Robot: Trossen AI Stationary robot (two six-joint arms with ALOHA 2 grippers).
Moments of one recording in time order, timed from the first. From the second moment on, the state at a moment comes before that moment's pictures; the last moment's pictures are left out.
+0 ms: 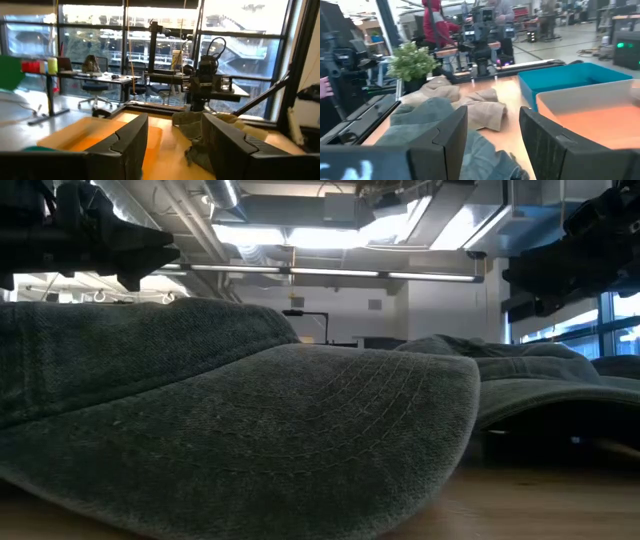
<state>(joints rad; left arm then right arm) 0.35 0.00 0.01 0.18 0.12 -0.10 0.08 0.02 0.01 0.04 0.11 0.15</state>
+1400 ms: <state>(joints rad) 0.35 0.00 0.01 0.18 0.13 -0.13 0.08 0.02 0.01 0.09 0.26 0.07</state>
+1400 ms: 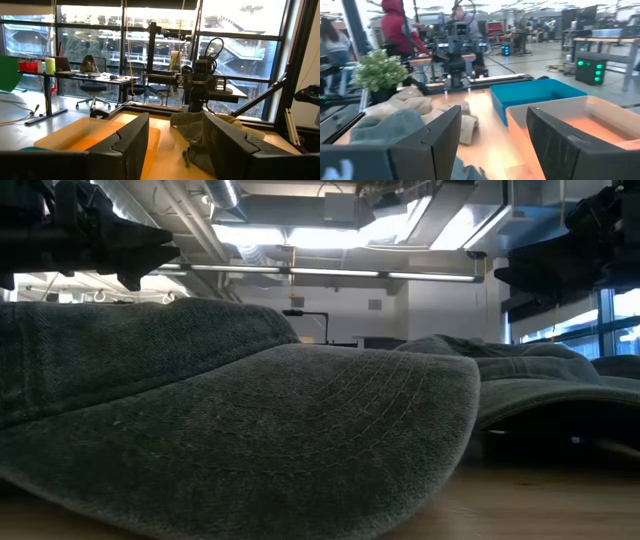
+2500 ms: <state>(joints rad) 0.35 0.00 0.01 0.18 0.13 -0.13 0.08 0.46 0.01 0.52 0.27 0.02</state>
